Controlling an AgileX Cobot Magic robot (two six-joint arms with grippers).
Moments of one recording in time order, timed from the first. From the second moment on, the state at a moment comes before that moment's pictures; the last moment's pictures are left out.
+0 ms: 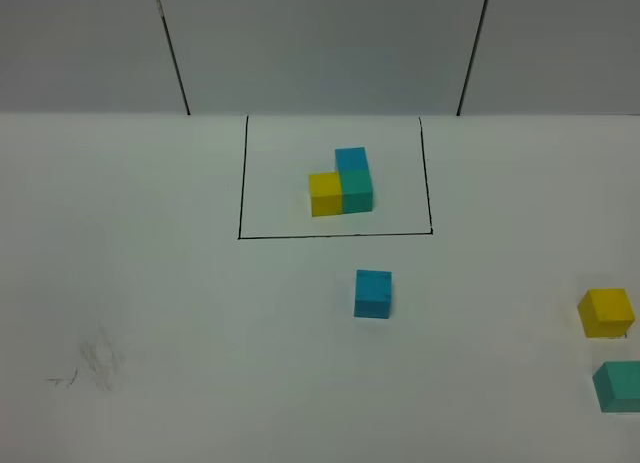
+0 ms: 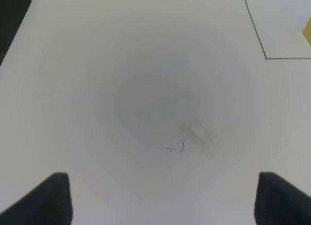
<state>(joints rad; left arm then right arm) -0.03 -0.01 -0.53 0.07 1.04 -0.04 -0.03 -0.01 -0.49 -0.04 1.06 0.01</state>
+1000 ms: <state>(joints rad) -0.03 -0.01 -0.53 0.07 1.04 -0.04 -0.03 -0.01 -0.49 -0.04 1.06 0.01</state>
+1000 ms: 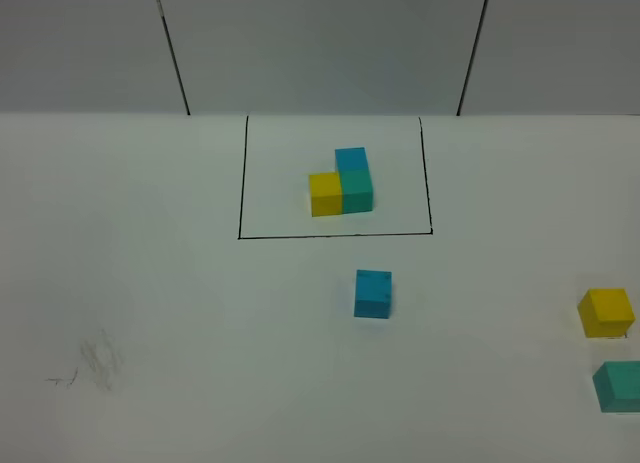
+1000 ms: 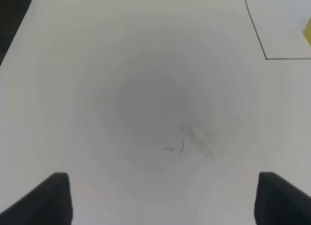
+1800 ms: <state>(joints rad) -0.03 -0.01 -0.53 0.07 1.04 -0.04 -0.03 -0.01 -0.49 -0.04 1.06 0.01</state>
